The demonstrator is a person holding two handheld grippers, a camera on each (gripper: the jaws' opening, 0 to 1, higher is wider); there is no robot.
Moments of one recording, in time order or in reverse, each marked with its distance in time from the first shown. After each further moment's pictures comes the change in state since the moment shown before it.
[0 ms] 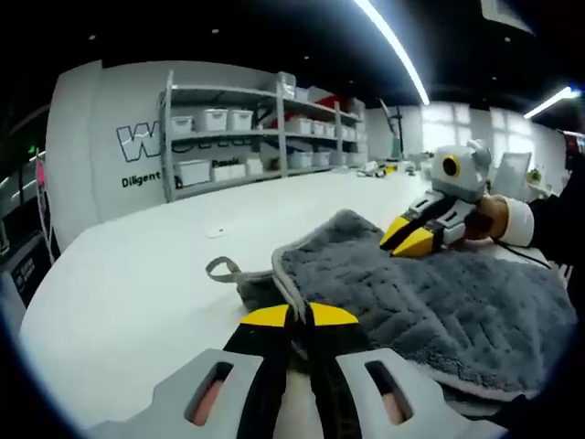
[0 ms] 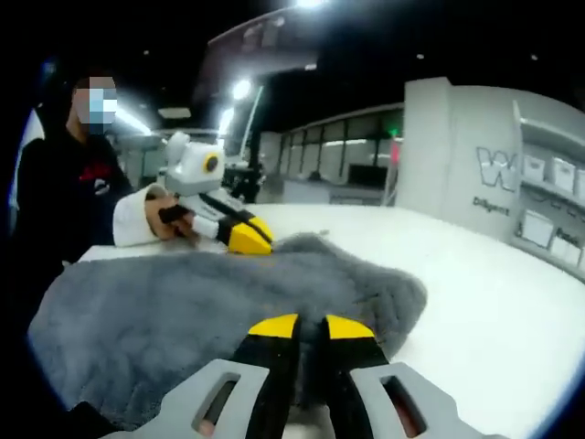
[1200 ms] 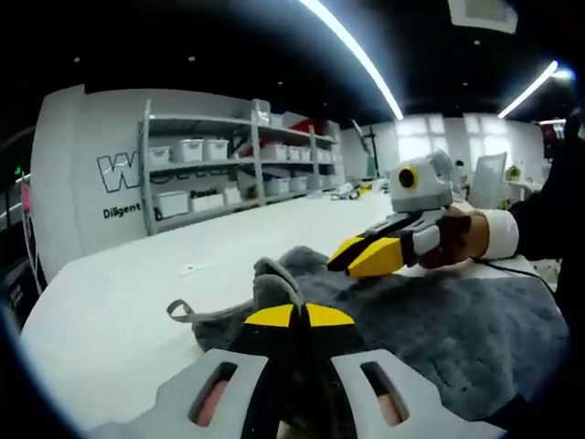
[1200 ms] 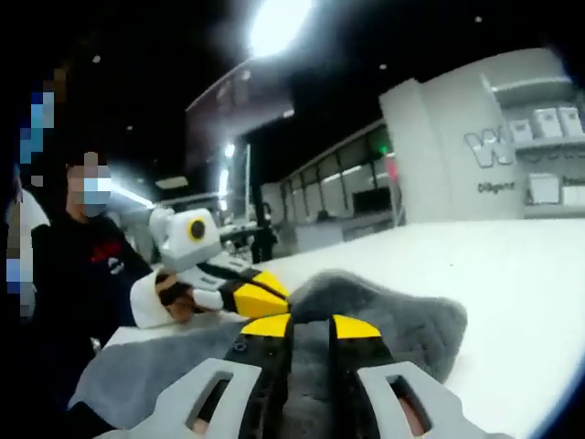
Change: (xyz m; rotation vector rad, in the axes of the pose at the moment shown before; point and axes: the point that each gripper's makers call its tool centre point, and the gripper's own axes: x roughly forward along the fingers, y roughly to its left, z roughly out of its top) left arm -0.001 -0.049 0.032 0.084 -0.128 -0.100; right arm 0.007 0.027 0.040 0.202 -0.187 0.080
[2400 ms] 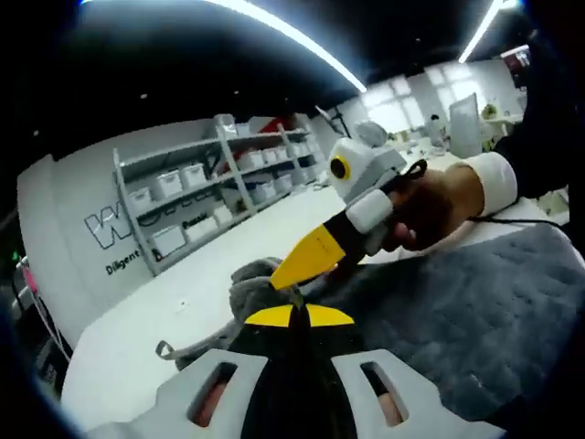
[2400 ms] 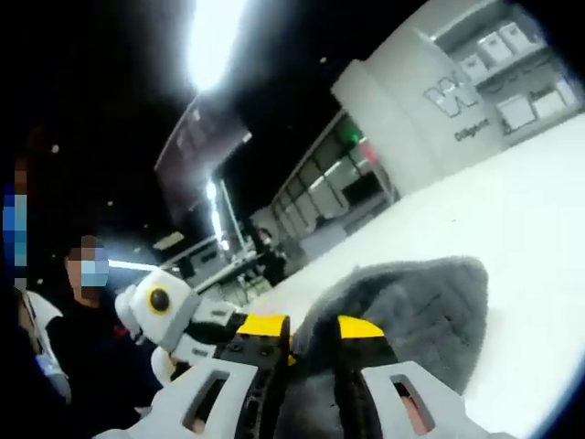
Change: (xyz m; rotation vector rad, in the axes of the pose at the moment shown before) left arm 0.017 -0.047 0.003 0.335 0.022 -0.001; right arm 0.007 -0.002 0.002 0.358 -0.053 0.011
